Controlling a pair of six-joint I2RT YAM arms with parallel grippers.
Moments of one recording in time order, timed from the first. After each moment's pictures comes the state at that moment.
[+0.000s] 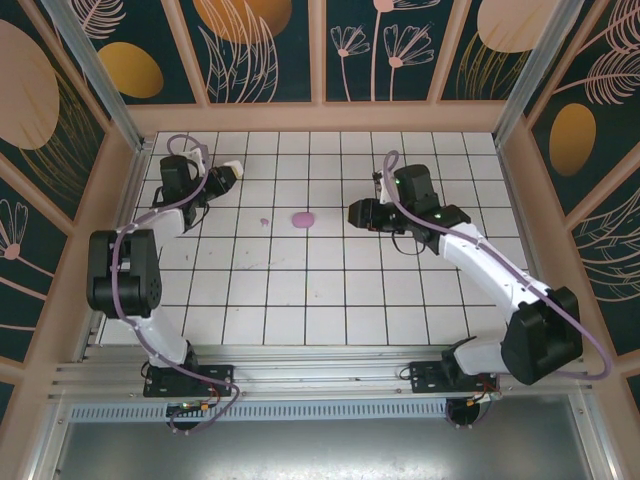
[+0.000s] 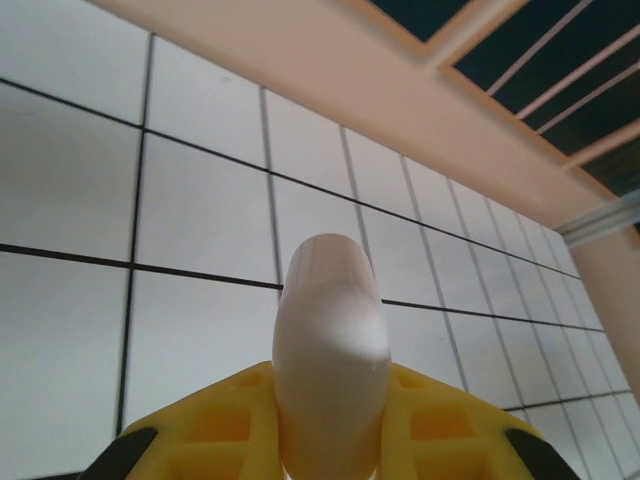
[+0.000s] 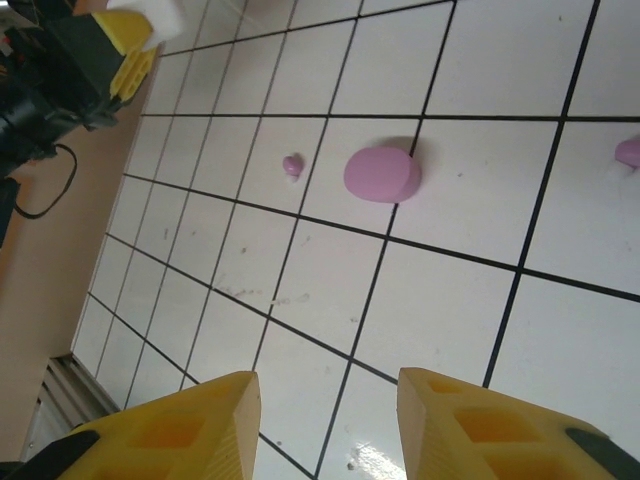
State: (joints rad) left arm 0.03 1.79 1.04 0.28 0.52 -0.53; right arm 0.46 1.35 1.04 -0.40 -0.43 0.50
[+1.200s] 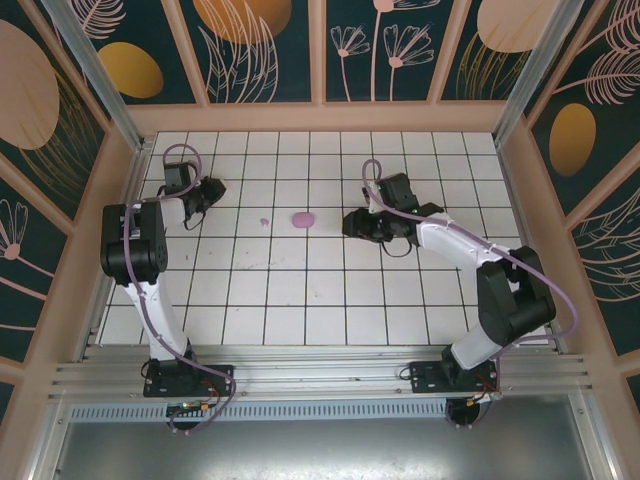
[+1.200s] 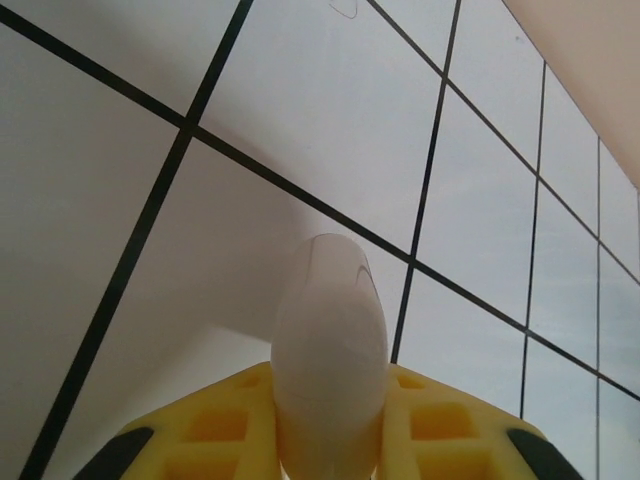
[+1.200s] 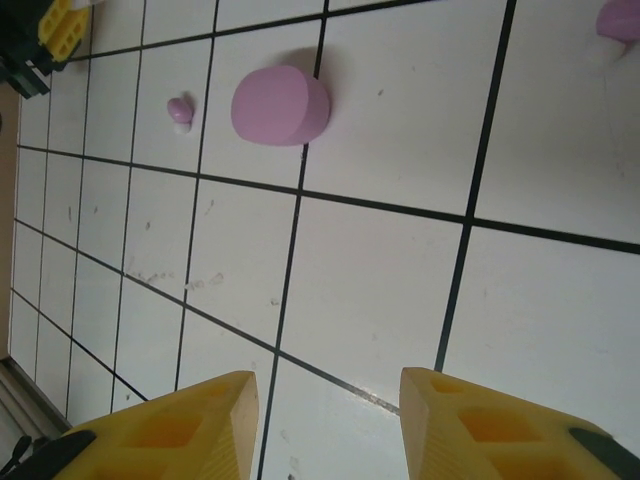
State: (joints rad) left arm 0.09 2.06 1.20 0.14 0.38 -0.62; right arm 0.46 1.57 1.03 -0.35 -0.43 0.52
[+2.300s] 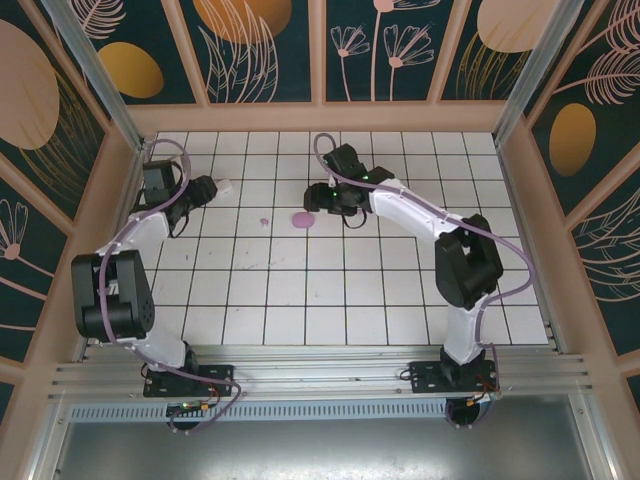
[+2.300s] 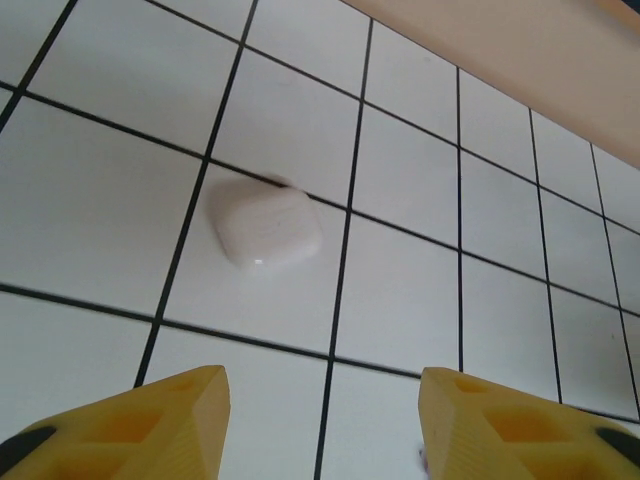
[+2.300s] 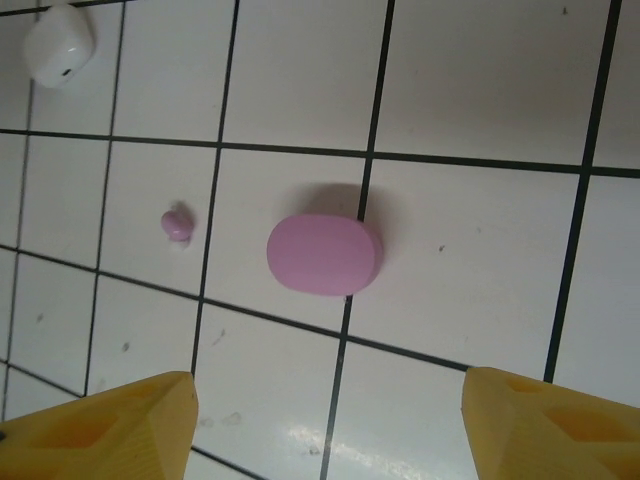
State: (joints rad) left arm 0.08 1.57 0.97 -0.07 0.28 -0.39; right arm 0.65 1.94 1.61 -0.63 -0.10 0.58
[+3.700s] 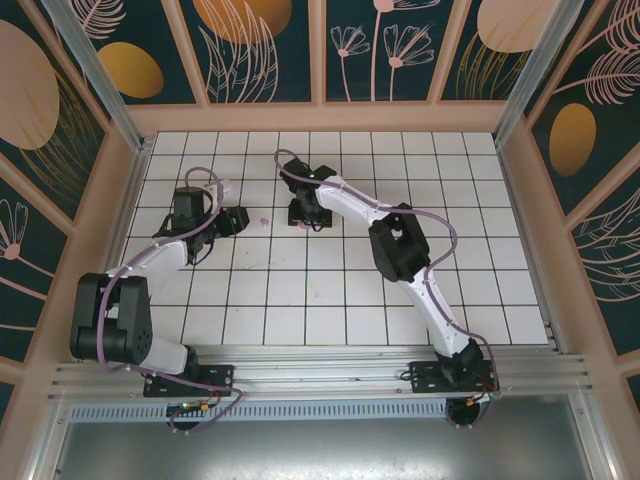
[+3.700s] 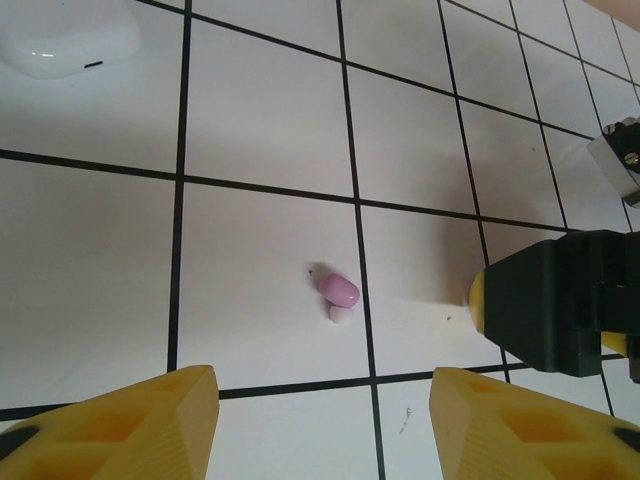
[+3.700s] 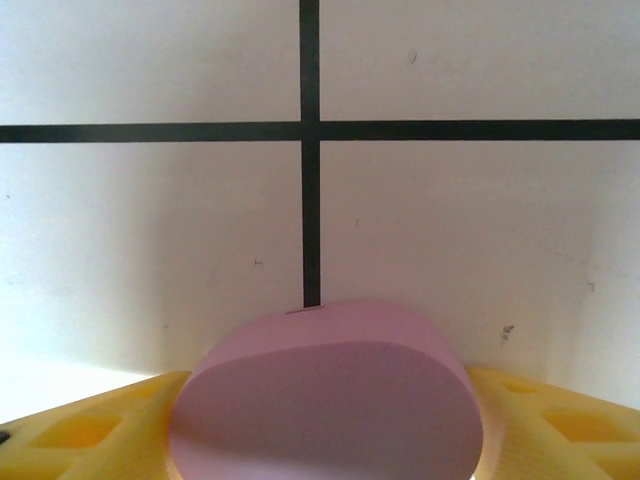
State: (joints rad) left arm -0.10 1.46 0.76 -0.01 0.33 -0.37; right arm 0.73 2.48 2.18 -1.01 0.06 0.69
